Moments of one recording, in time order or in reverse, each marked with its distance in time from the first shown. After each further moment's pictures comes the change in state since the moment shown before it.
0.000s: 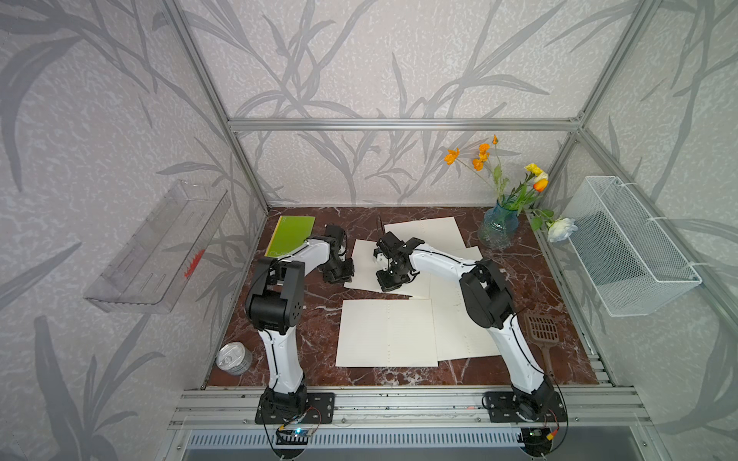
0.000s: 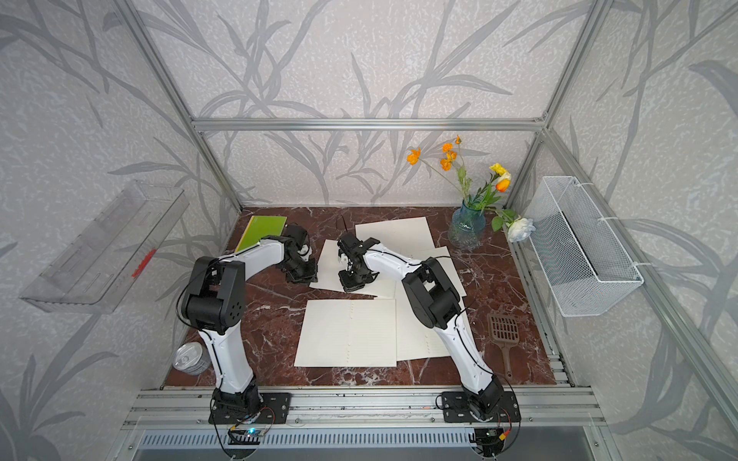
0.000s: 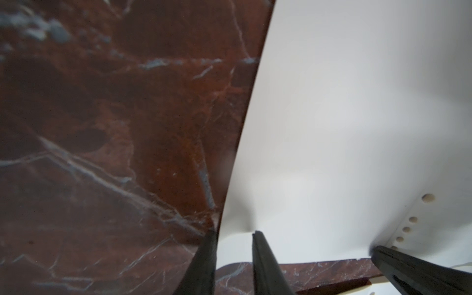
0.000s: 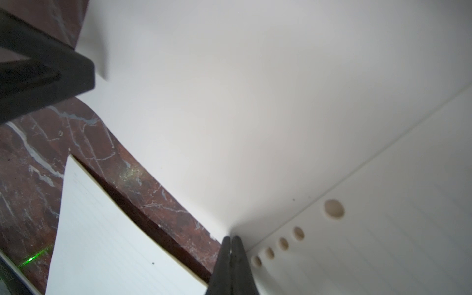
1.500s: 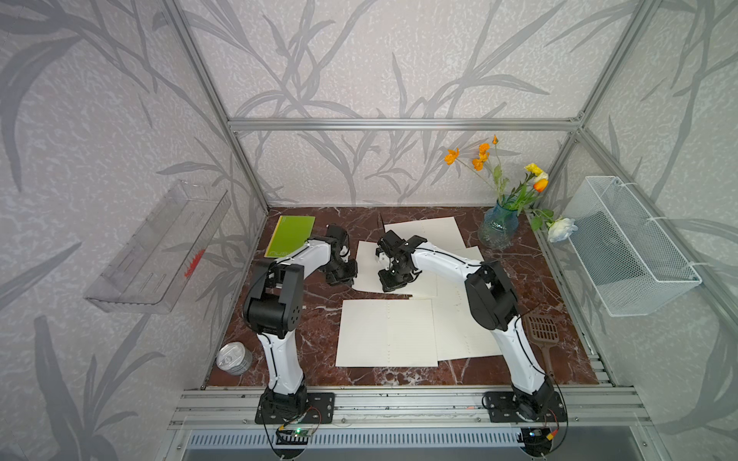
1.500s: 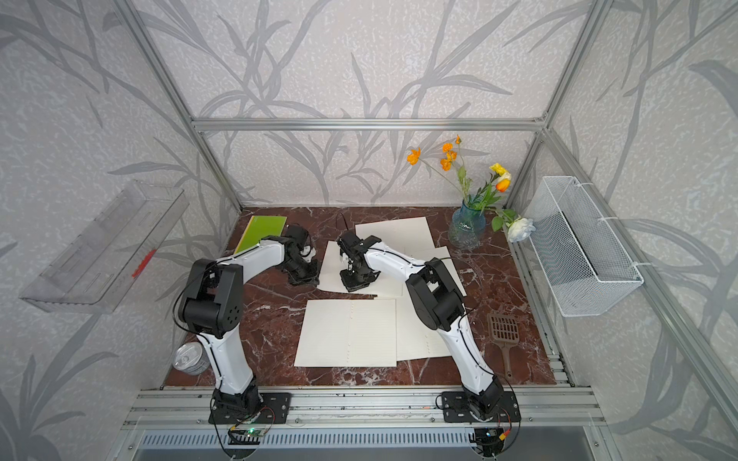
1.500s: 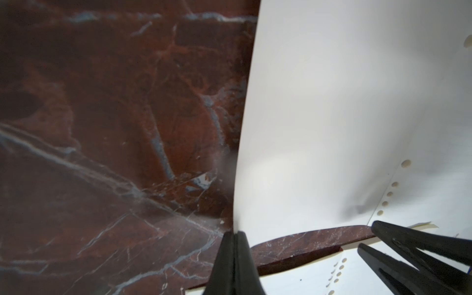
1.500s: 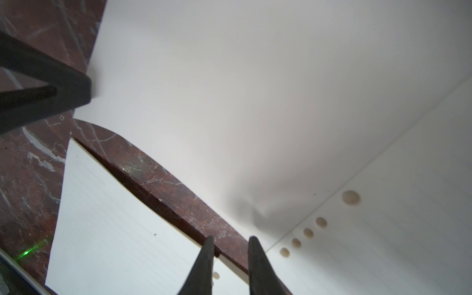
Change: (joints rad) left arm -0.018 -0.043 -0.018 -0.026 0.079 0.001; right arm -0.010 -0.077 -0.028 -0.055 0.037 0.001
